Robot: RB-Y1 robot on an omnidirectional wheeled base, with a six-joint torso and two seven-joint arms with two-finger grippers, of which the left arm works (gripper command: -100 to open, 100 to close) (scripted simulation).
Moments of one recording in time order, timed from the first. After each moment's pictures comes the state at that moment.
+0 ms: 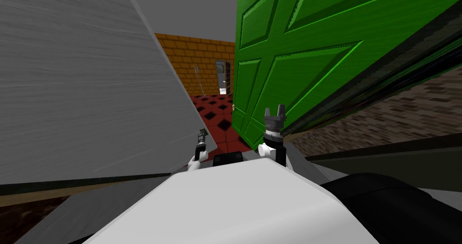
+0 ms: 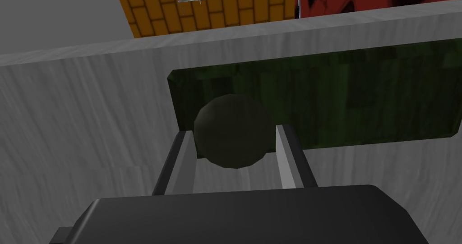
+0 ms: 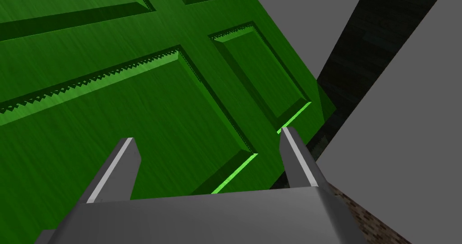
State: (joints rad) arm -0.09 0.04 0.17 -0.69 0.13 -0.81 -0.10
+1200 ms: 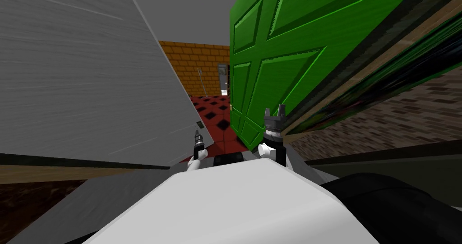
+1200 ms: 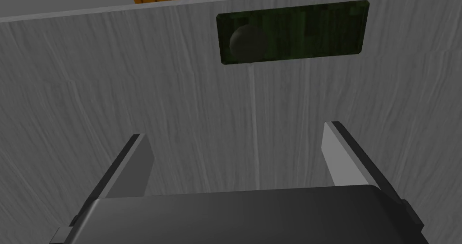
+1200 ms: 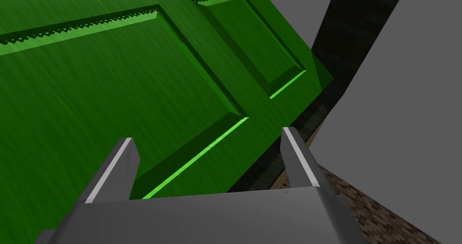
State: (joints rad) arm -0.12 0.02 0.25 -0.68 0.23 -0.79 -0.17
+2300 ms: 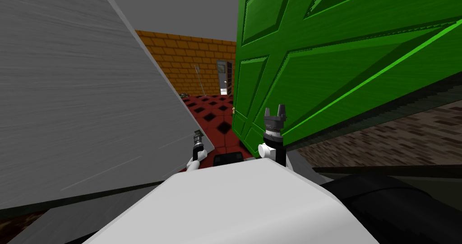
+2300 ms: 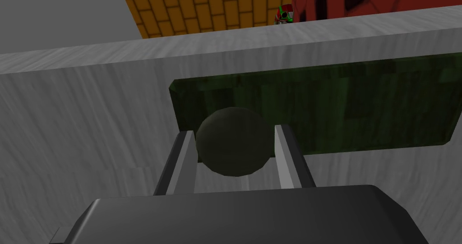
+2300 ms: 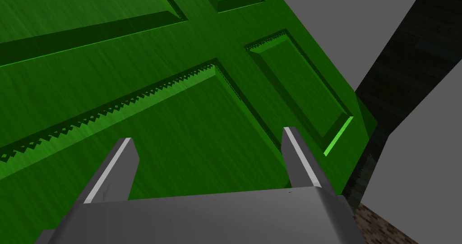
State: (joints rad) arm -0.12 0.03 0.27 -0.66 0.23 -0.83 -0.18
